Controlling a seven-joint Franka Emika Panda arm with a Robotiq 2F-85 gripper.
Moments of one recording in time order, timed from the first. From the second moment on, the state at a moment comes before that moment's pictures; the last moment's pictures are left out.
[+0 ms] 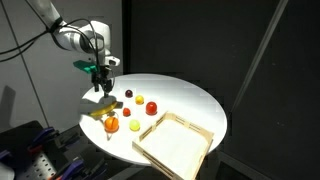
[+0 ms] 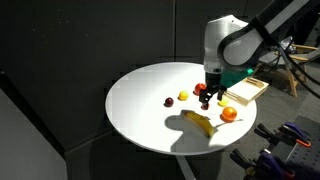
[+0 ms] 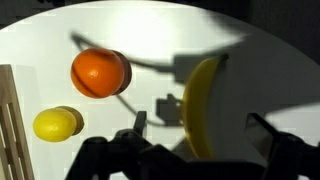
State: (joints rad) arm 0.11 0.12 0.11 -2.43 -0.05 2.43 0.32
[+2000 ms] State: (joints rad) arm 0.22 0.47 -0.01 -2.28 -0.13 2.61 0.35
